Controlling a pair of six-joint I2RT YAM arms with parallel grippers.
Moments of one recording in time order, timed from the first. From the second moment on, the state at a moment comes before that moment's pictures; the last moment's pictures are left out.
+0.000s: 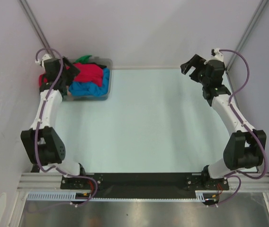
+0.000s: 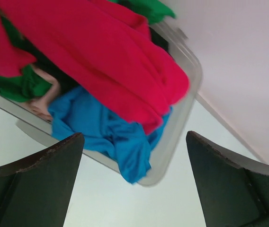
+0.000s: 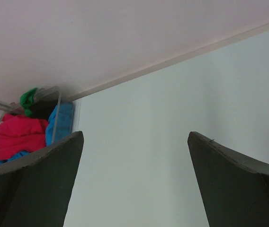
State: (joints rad) left arm 0.12 1.54 1.41 -0.32 -0.04 -0.64; right arm 0.10 1.51 1.27 0.02 -0.07 0.57
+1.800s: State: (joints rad) left arm 0.21 1.92 1.61 -0.25 -0.05 -0.90; right arm 0.21 1.40 1.25 -0.04 0.01 0.48
